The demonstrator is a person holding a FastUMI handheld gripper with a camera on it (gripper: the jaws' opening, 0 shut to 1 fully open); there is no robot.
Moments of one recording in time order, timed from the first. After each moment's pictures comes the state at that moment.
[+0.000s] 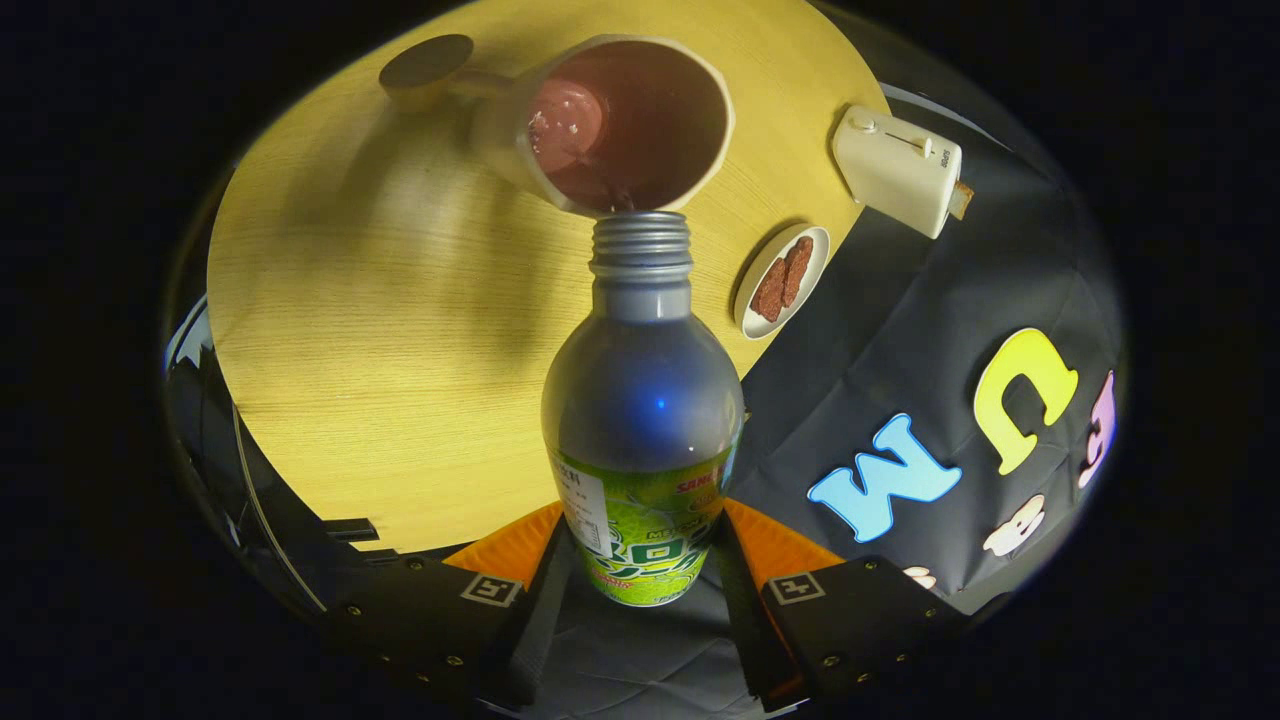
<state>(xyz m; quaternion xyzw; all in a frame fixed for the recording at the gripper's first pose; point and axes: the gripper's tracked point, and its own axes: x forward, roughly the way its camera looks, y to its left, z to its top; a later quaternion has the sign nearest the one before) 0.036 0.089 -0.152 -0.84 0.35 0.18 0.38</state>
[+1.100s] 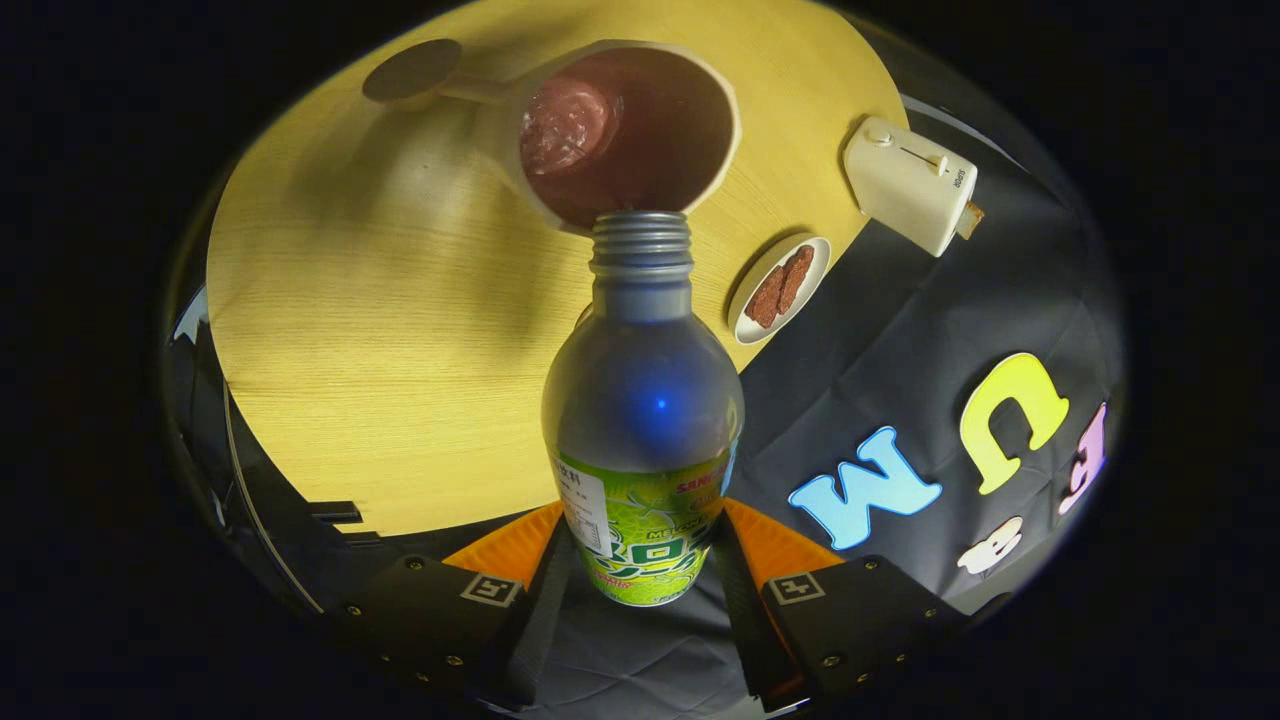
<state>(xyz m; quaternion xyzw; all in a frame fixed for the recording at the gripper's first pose) 0.043 0.104 -0.143 -0.85 0.34 0.17 0.36</state>
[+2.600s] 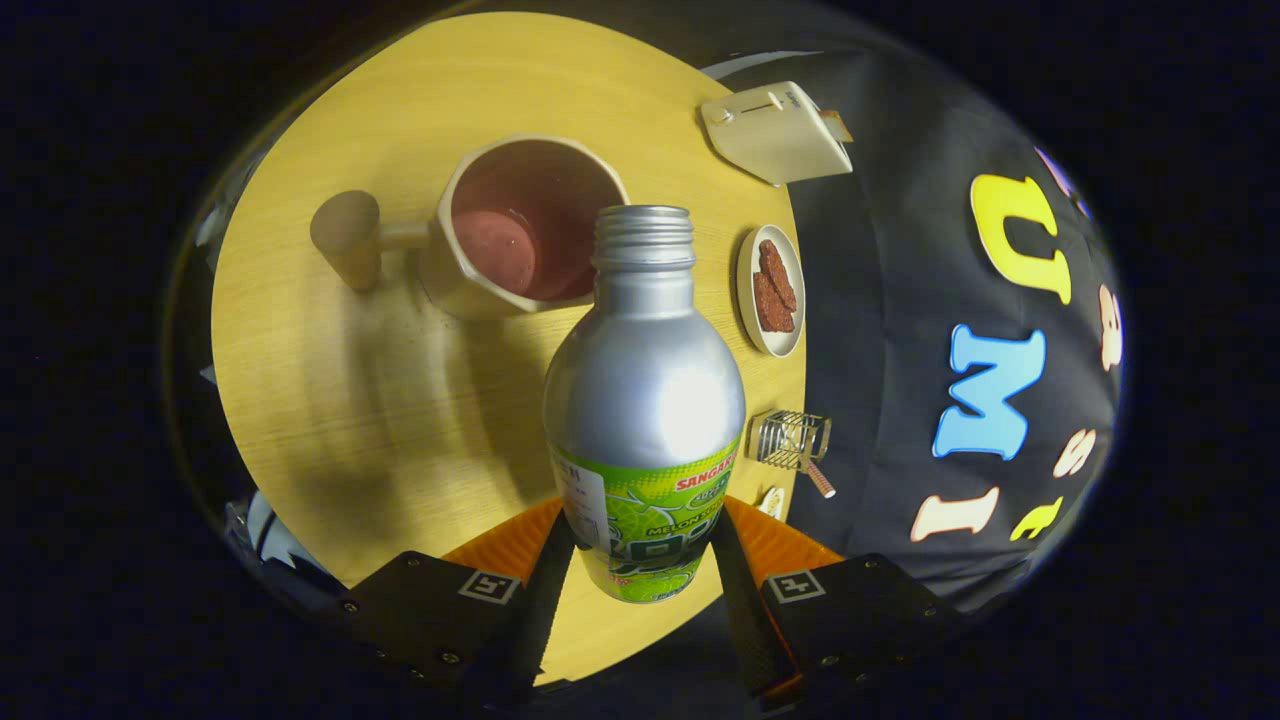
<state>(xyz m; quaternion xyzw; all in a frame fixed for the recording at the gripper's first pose) 0.004 0.090 -0.215 -0.59 0.39 0.25 0.66</state>
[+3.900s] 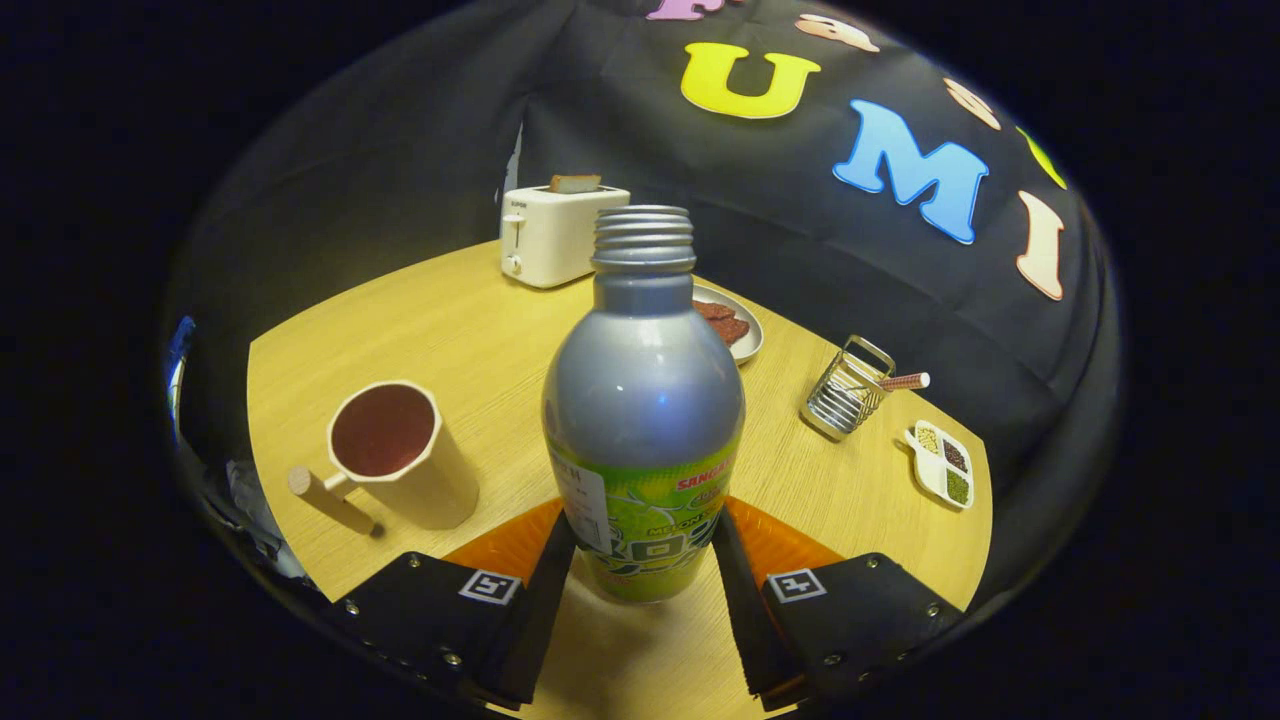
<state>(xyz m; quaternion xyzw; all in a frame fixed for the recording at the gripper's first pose) 0.069 0.100 -0.225 -0.16 0.34 0.26 0.89</state>
